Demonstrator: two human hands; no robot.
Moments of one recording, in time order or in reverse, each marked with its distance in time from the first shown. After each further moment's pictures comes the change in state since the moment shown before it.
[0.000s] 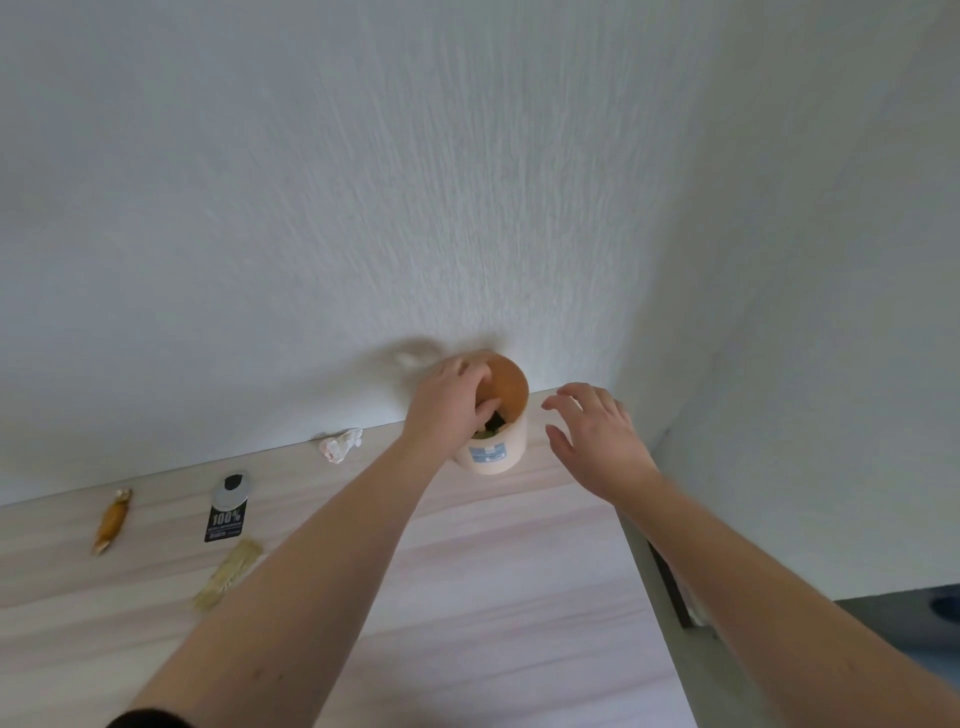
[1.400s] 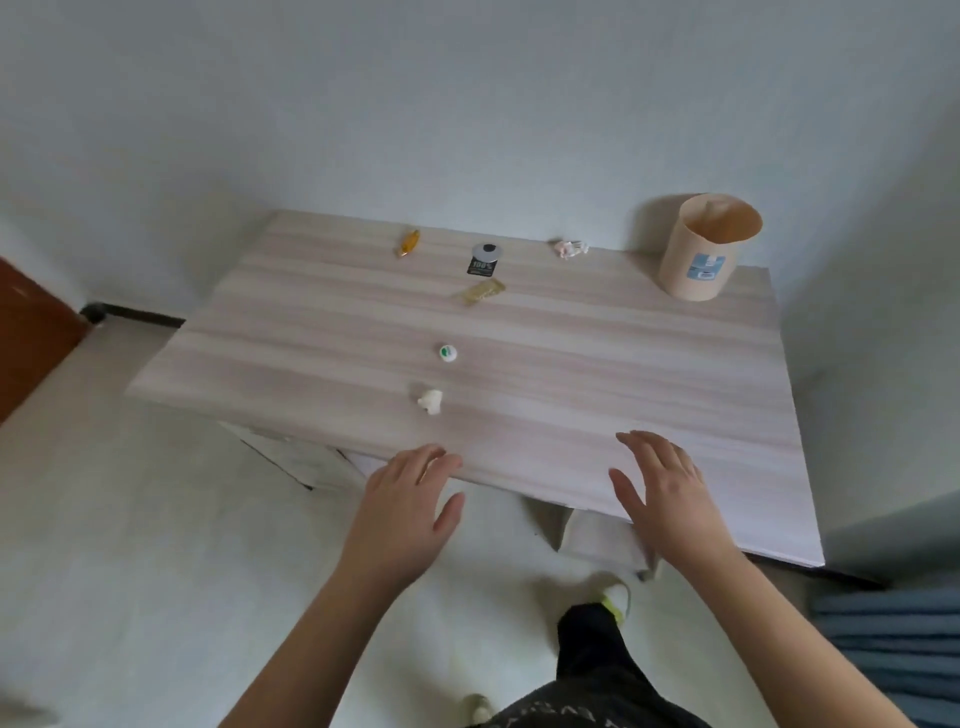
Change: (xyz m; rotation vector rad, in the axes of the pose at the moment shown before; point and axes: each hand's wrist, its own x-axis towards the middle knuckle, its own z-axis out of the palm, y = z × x) left_hand -0.663 -0.005 -0.057 0.022 0.071 -0.441; right_hand -0.396 -0.222 0.064 0.074 -0.163 -0.174
